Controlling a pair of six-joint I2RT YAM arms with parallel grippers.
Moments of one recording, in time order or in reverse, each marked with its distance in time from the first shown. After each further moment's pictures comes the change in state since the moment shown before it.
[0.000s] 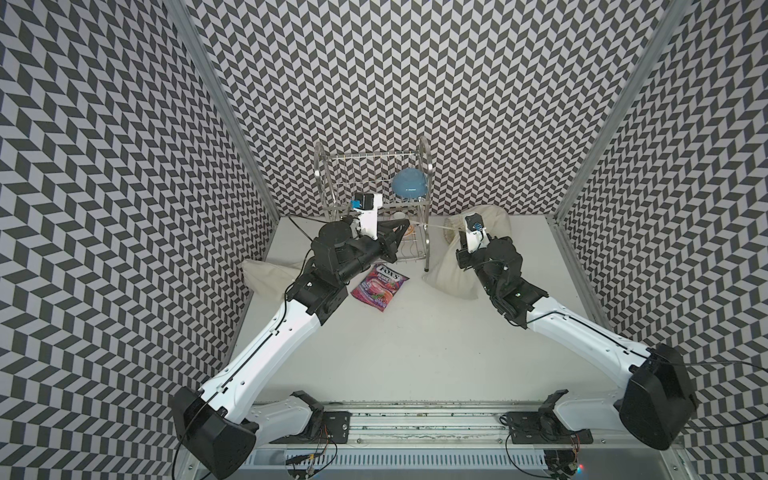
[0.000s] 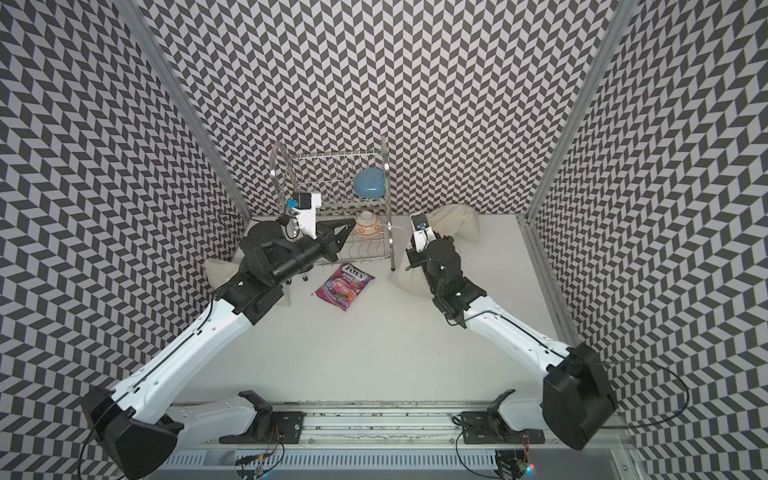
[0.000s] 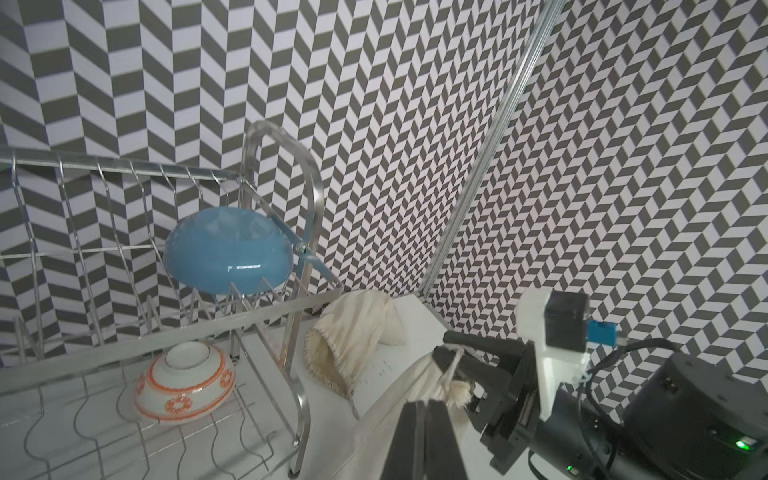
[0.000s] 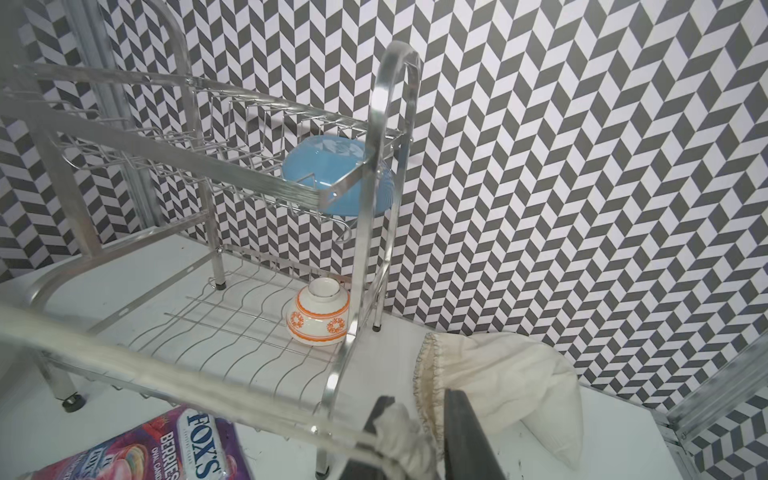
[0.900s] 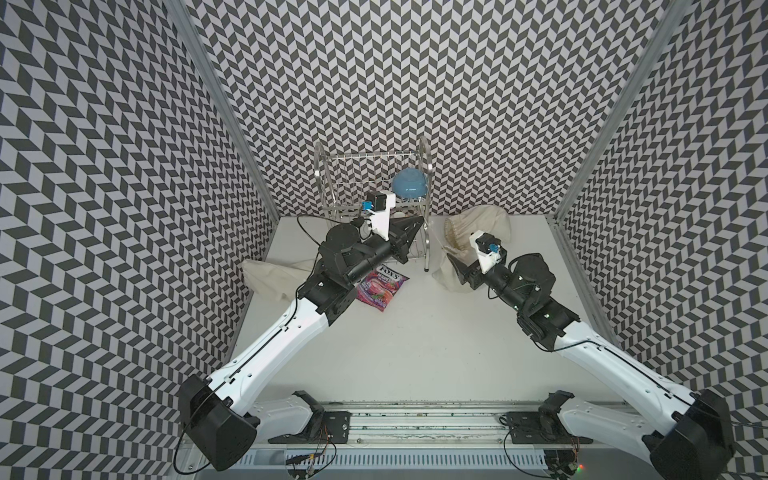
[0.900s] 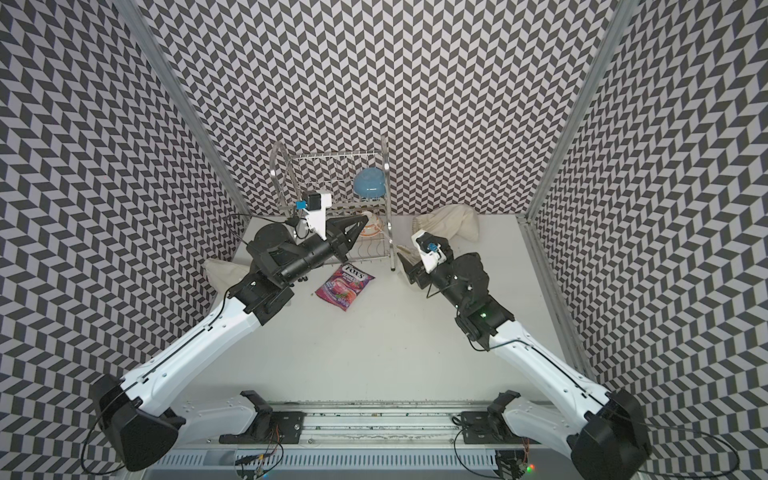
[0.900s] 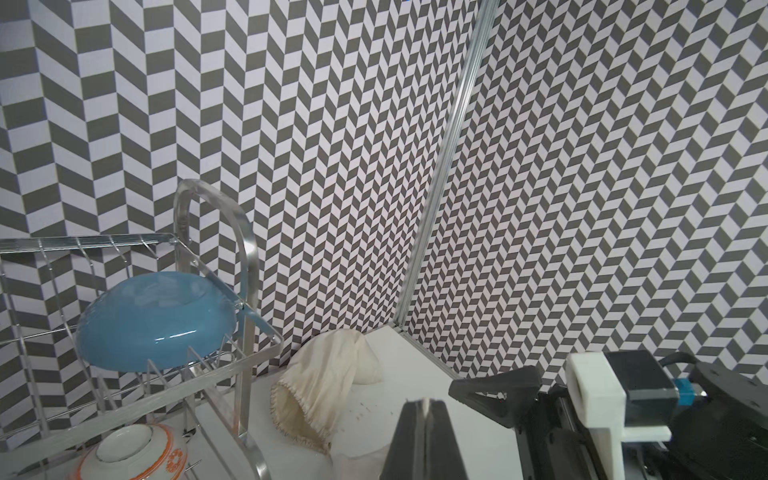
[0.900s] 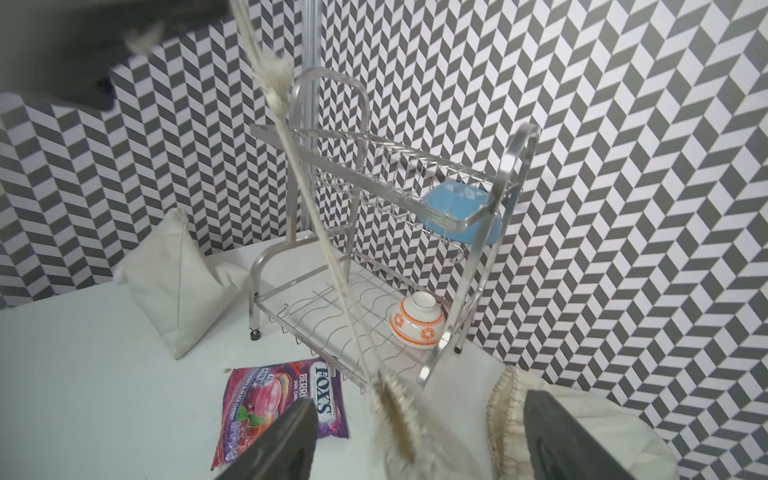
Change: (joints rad) left arm -0.093 0.050 -0.006 0.193 0.015 0.069; right arm 0.006 -0.227 -0.100 -0.043 -0.408 -0.074
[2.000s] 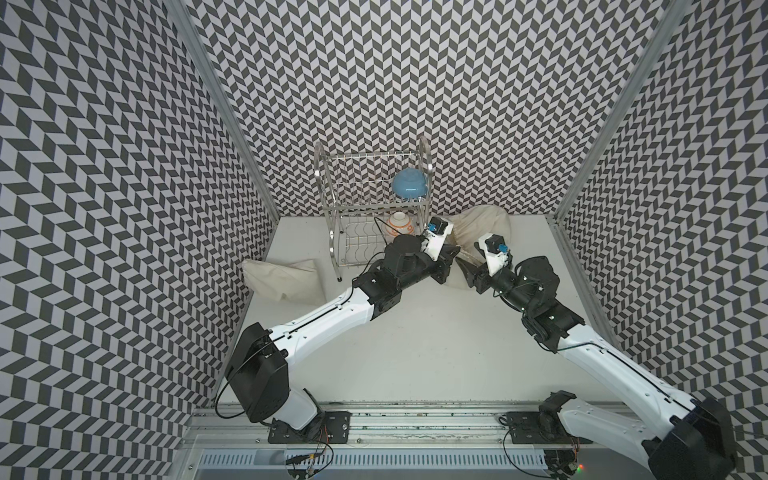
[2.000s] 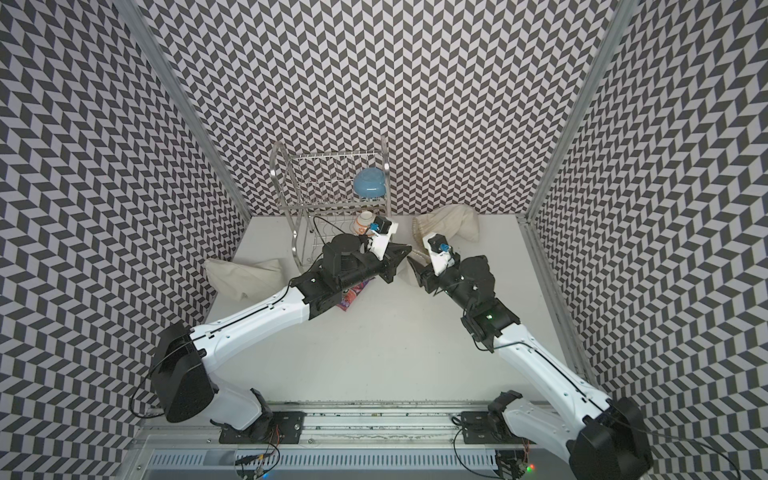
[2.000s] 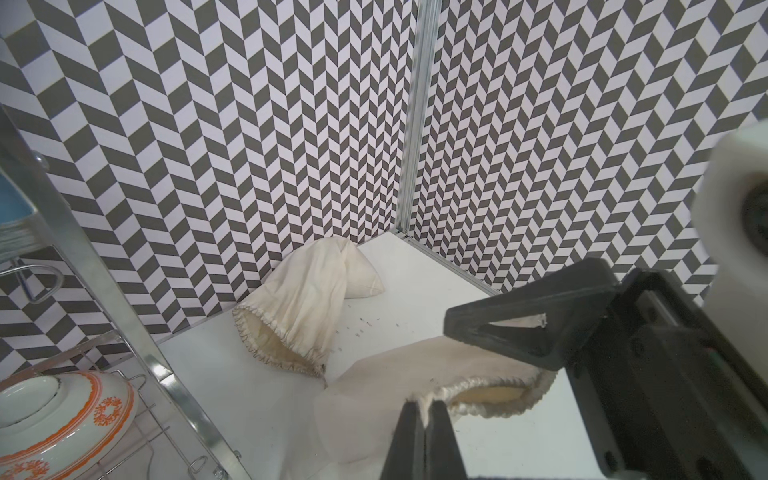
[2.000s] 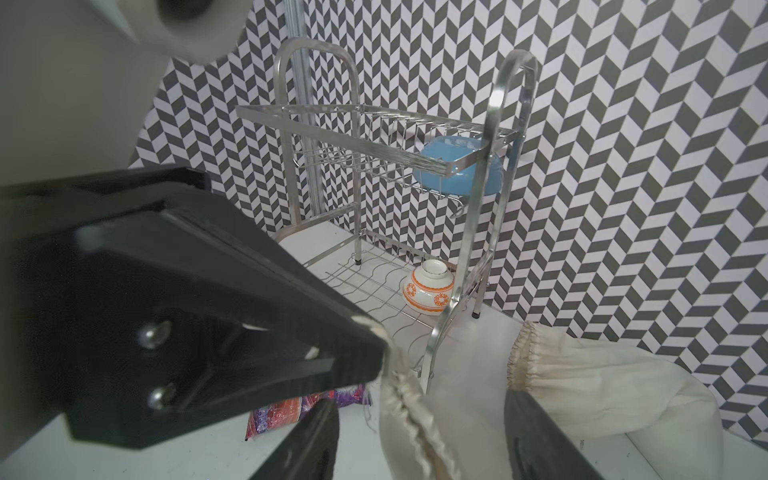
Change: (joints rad) left arm -0.197 0.278 0.035 -0.047 -0.130 0.181; right arm -0.087 -0.018 -0.071 -0.040 -0.101 0.103
